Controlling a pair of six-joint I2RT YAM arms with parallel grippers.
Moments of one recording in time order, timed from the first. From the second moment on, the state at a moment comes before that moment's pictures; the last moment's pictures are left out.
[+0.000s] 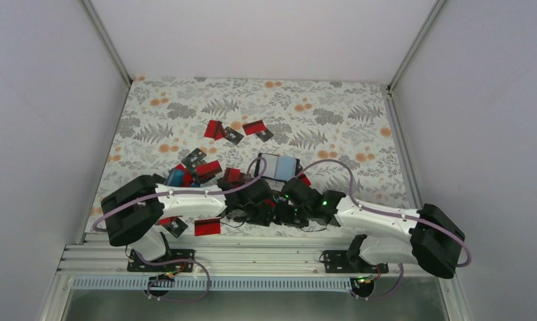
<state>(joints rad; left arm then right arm) -1.12 1.59 0.83 -0.43 0.07 -0.93 1.00 1.21 0.57 -0.40 -0.19 1.07</state>
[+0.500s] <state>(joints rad) -1.01 1.56 0.91 -0.52 0.07 -0.76 0.81 1.16 0.55 -0.30 -0.30 0.97</state>
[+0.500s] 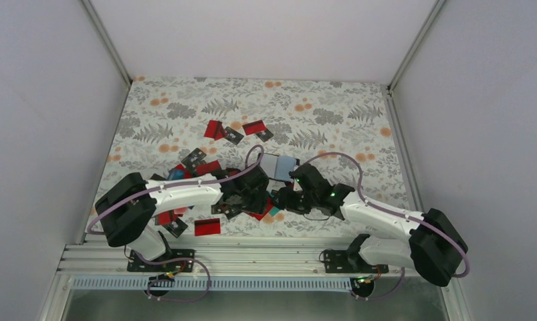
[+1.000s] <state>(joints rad) -0.97 1.58 0.85 -0.49 0.13 -0.63 0.67 1.29 0.55 -0.20 -0.42 0.88</state>
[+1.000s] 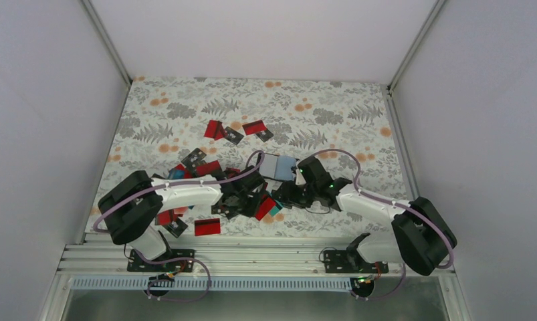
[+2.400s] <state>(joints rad) -0.97 1.54 0.74 -0.40 0.10 -0.67 0.65 1.52 0.61 -0.15 -0.55 0.75</state>
